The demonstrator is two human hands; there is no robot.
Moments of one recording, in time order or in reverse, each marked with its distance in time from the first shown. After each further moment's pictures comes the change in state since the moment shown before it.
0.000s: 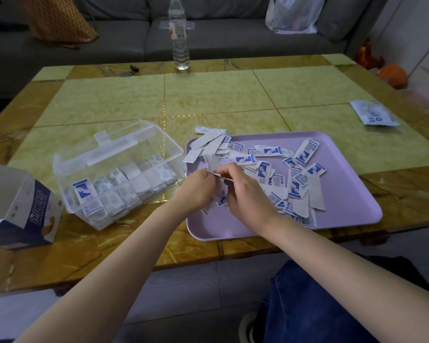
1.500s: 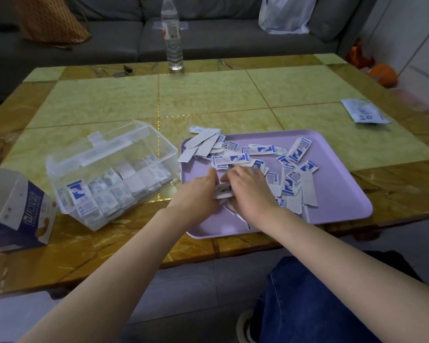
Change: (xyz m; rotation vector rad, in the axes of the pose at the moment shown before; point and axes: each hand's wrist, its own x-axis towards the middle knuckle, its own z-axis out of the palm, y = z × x) left_hand -0.010 -0.006 0.010 0.628 -0.058 0.291; right_hand 0.005 0.002 -0.012 -0.647 -0.239 0.140
